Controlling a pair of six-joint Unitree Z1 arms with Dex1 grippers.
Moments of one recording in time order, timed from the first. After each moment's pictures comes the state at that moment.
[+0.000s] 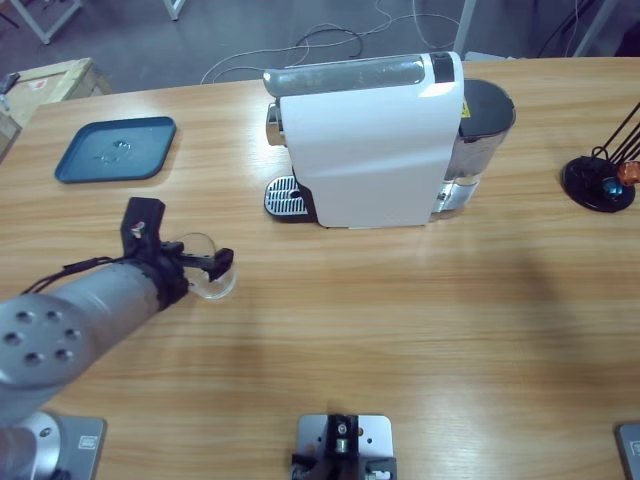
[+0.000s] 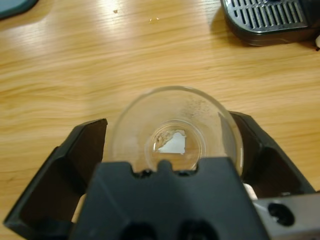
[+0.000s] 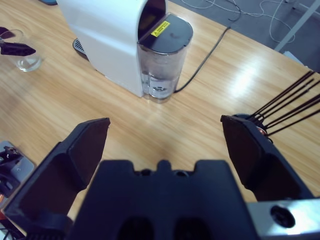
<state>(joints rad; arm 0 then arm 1) -1.26 1.68 -0.61 0.10 0.71 -0.88 0.89 0.85 -0.77 0.51 -0.31 0.13</state>
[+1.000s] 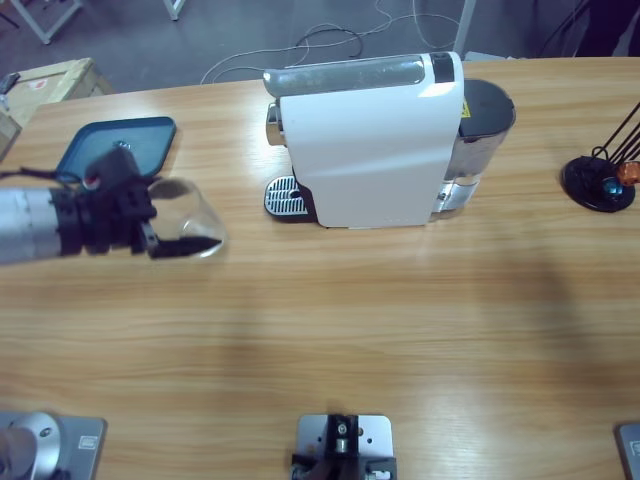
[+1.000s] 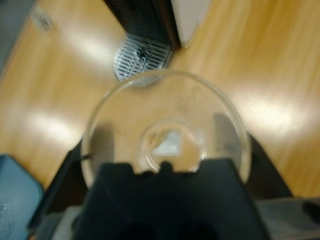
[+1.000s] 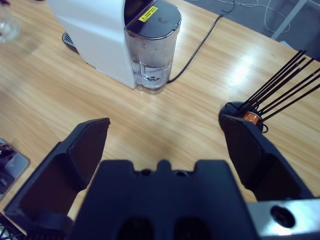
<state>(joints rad) -0.61 1.41 -0.57 -0.12 -0.27 0.58 0.87 0.81 -0.75 0.55 -0.31 0.15</state>
